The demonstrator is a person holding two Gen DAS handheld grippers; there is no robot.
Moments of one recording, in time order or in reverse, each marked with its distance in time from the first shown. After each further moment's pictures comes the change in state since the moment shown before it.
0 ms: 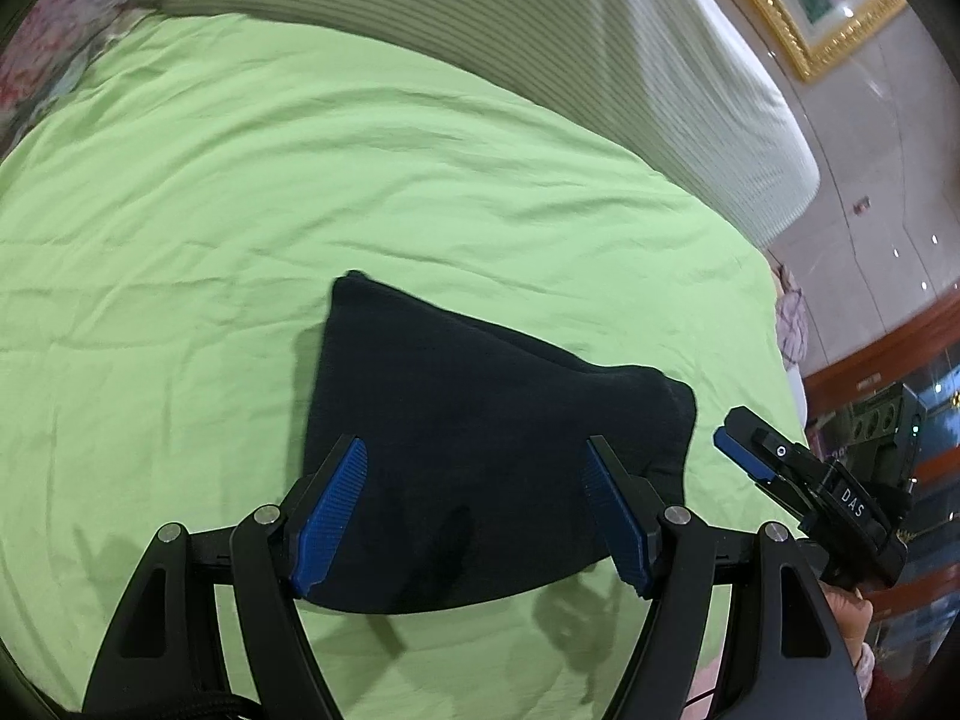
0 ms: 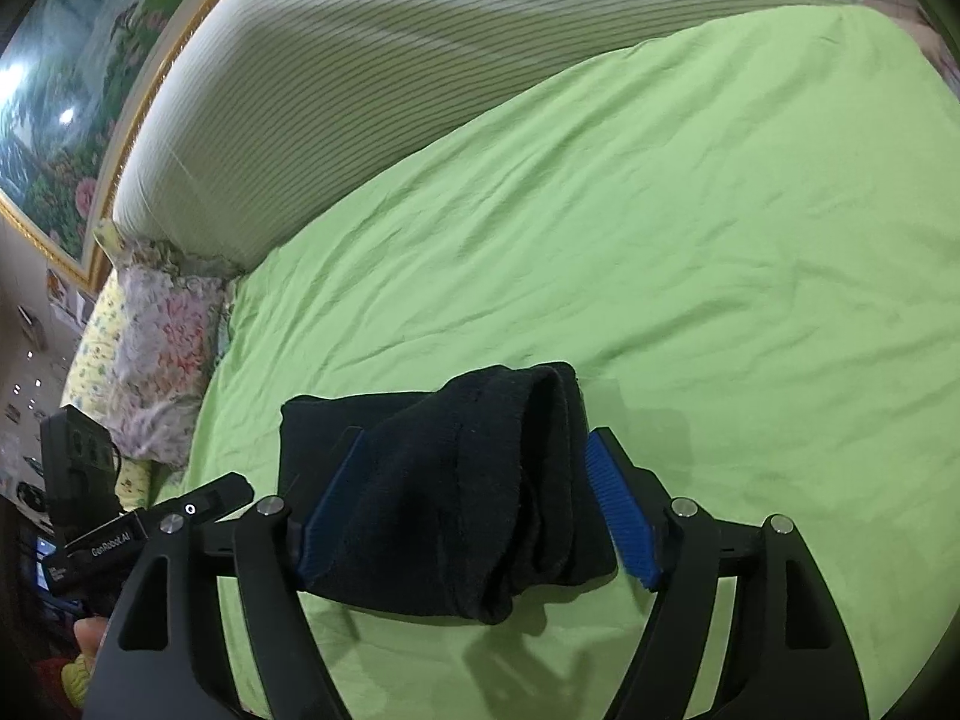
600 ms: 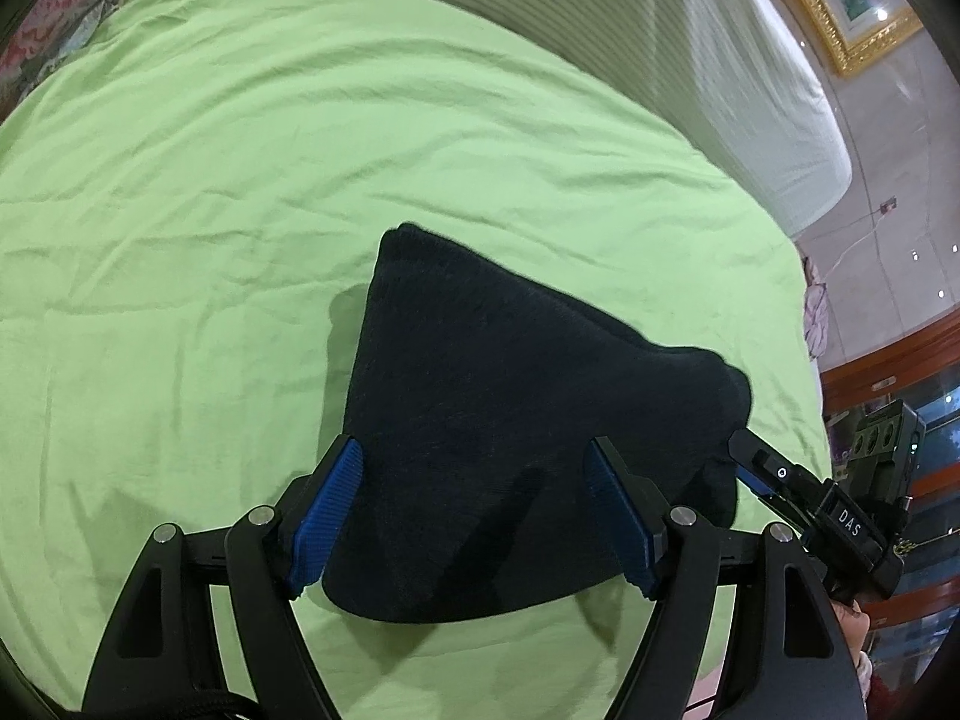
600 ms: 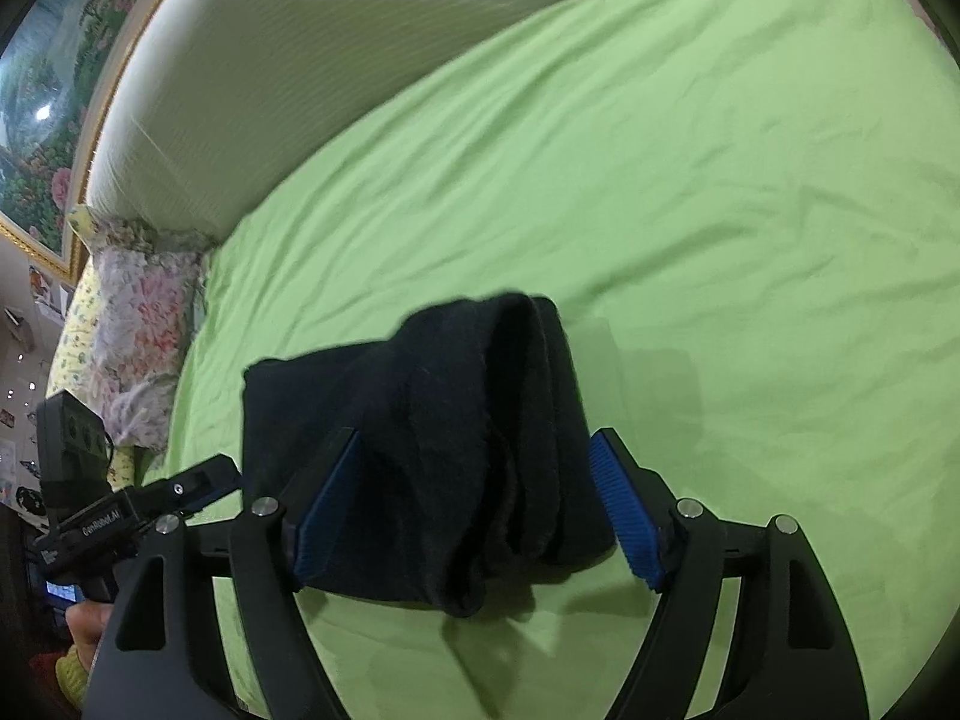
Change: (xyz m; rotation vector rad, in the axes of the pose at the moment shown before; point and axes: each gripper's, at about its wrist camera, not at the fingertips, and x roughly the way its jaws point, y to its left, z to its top) left arm 0.031 0.022 -0.001 -0.038 0.076 0.043; right arm 0.026 -0.018 -0.019 0.042 0.090 -0.024
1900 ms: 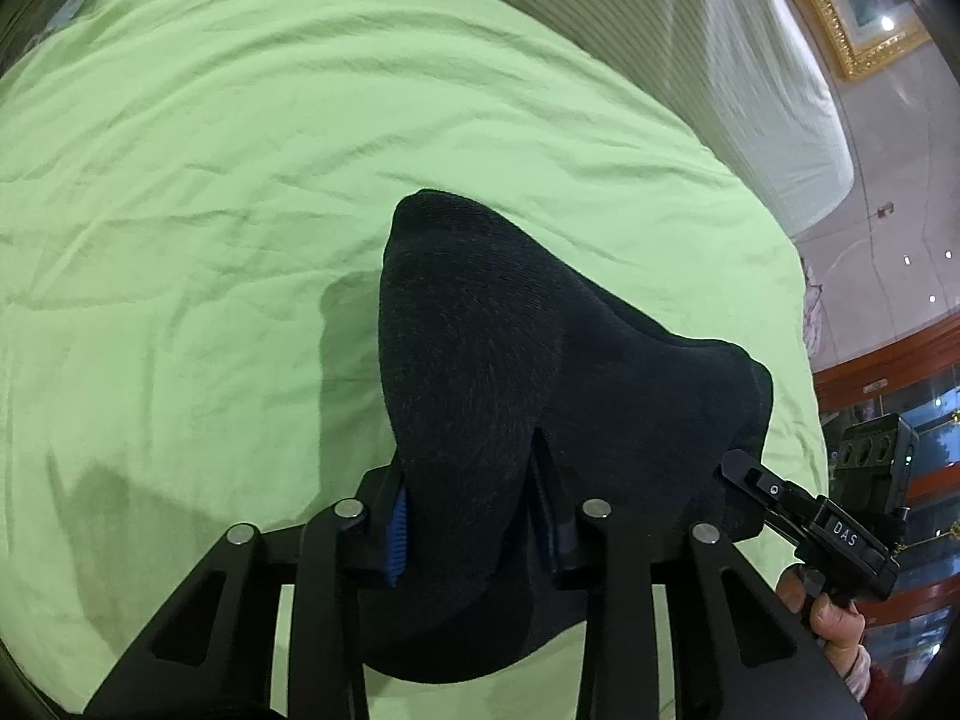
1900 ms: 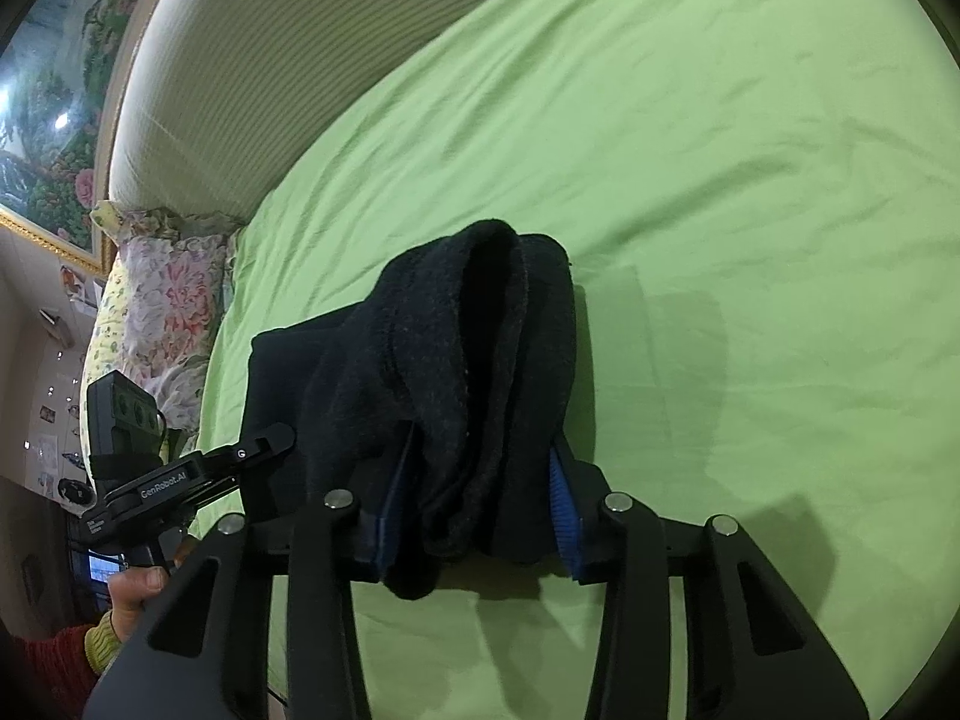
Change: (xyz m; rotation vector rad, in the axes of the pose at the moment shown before) left arm 0.027 0.016 0.005 -0.009 0.011 -0.043; right arm 0.018 -0.011 -0.009 0.026 0.062 0.125
